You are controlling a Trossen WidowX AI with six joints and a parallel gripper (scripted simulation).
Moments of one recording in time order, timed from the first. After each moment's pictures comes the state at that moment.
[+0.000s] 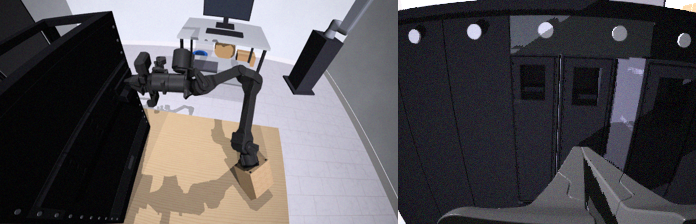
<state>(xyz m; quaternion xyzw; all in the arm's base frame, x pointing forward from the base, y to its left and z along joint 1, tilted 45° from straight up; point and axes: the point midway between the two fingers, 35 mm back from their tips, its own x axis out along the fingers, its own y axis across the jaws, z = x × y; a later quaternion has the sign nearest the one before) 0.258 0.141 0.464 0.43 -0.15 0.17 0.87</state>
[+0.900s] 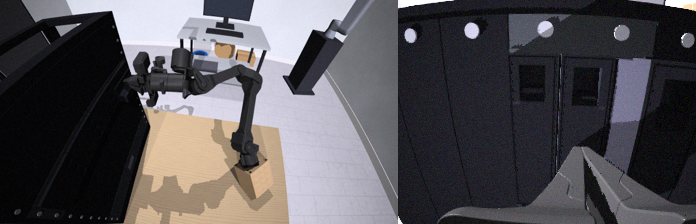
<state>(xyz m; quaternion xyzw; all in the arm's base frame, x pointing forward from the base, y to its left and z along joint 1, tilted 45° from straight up) 0.261 0.142 0.465 0.43 -0.15 0.17 0.87</state>
